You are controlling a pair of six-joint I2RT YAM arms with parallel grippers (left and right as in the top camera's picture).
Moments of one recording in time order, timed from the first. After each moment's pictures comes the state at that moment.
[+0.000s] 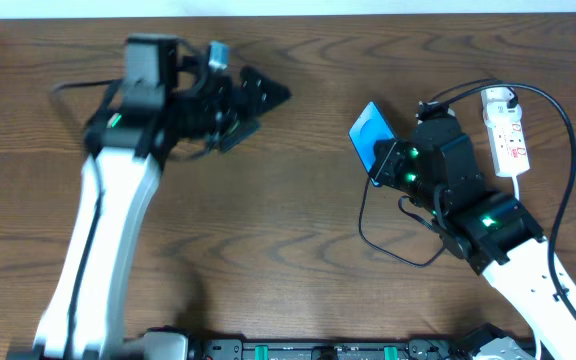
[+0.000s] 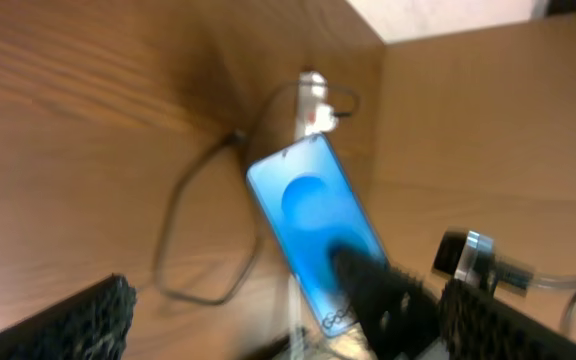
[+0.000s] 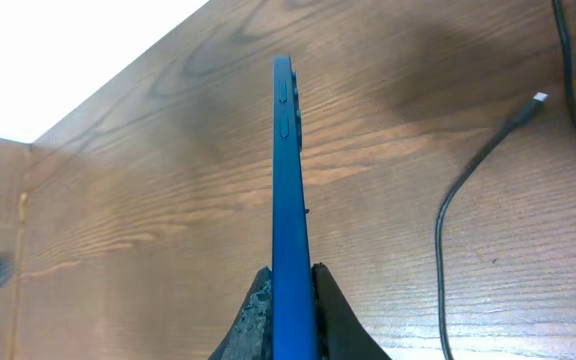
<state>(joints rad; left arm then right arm) -0.12 1.44 1.43 -0.83 0.81 -0.69 0.50 1.17 1.02 -0.54 0.04 0.84</state>
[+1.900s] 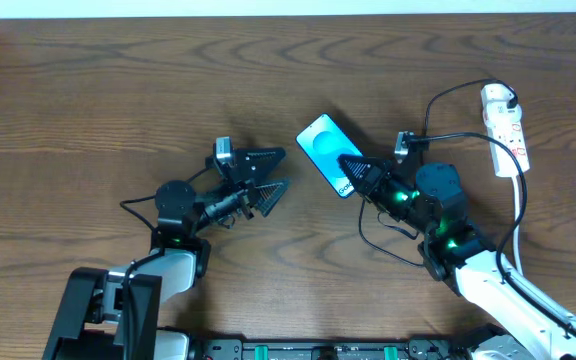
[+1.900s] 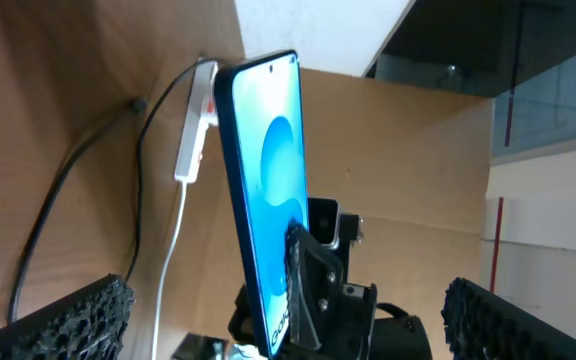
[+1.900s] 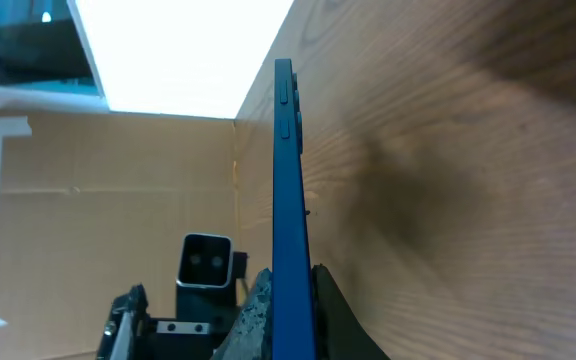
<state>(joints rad) -0.15 1.52 0.31 1.21 0.90 -1.74 0.45 1.25 0.49 0.47 -0.36 1.27</state>
